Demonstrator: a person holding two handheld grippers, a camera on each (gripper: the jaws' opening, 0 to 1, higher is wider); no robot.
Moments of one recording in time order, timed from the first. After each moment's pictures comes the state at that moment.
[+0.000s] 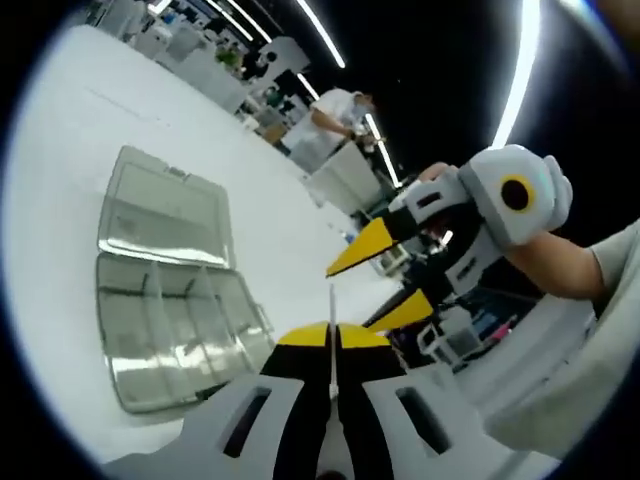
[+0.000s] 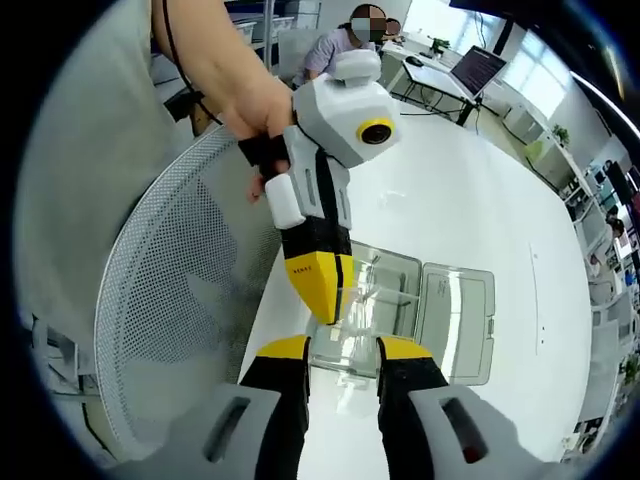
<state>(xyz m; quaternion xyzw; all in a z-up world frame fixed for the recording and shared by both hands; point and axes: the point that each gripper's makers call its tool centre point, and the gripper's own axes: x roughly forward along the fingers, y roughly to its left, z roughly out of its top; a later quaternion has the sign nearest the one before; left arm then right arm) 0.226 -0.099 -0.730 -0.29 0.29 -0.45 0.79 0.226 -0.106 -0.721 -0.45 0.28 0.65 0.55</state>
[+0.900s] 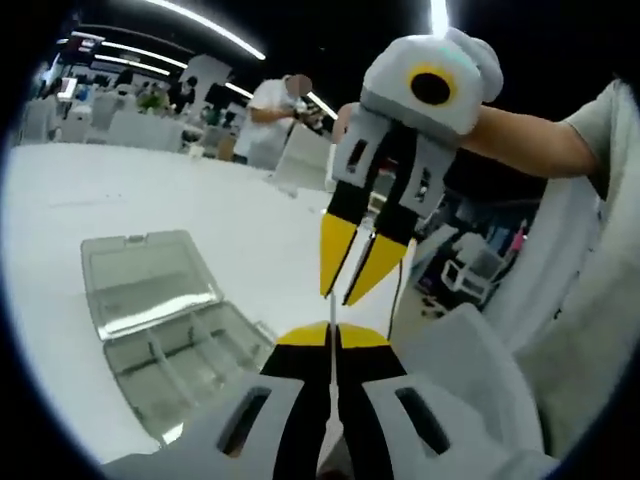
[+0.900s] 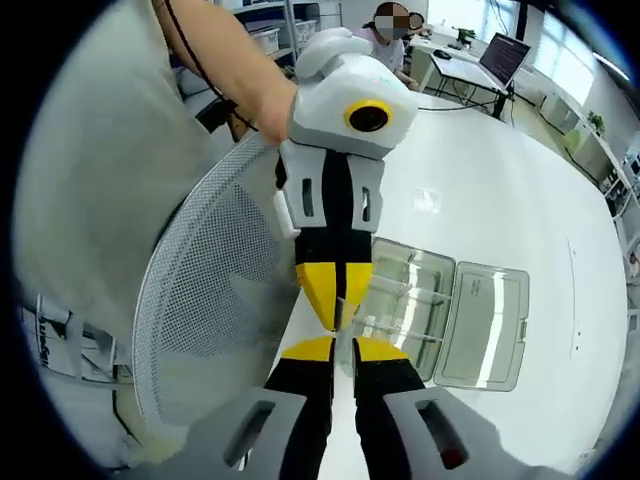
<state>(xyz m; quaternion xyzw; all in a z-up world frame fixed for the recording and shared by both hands) 0.216 -0.113 -0.724 -0.12 0.22 -0.53 0.81 0.212 -0.110 -0.719 -0.42 0.34 0.70 0.48</state>
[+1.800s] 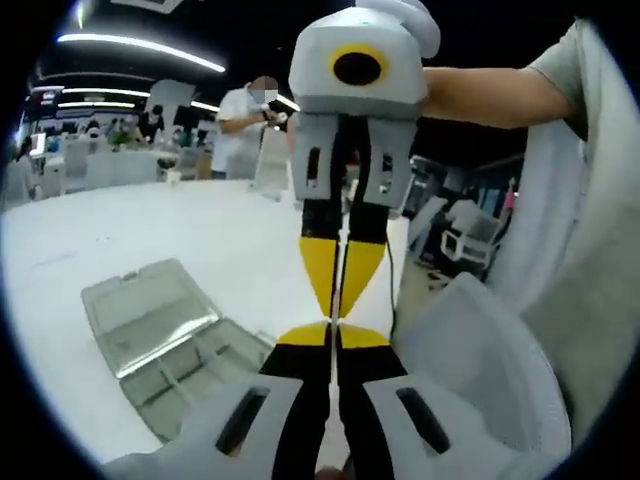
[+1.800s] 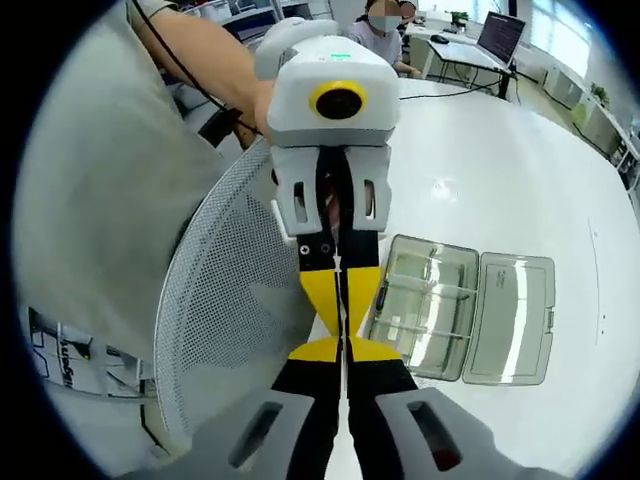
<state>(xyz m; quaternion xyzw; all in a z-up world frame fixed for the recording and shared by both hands) 0.203 -0.115 -0.717 -0.04 0.18 -0.56 0.81 0.196 -0.106 -0.724 -0.38 0.39 0.70 0.46</state>
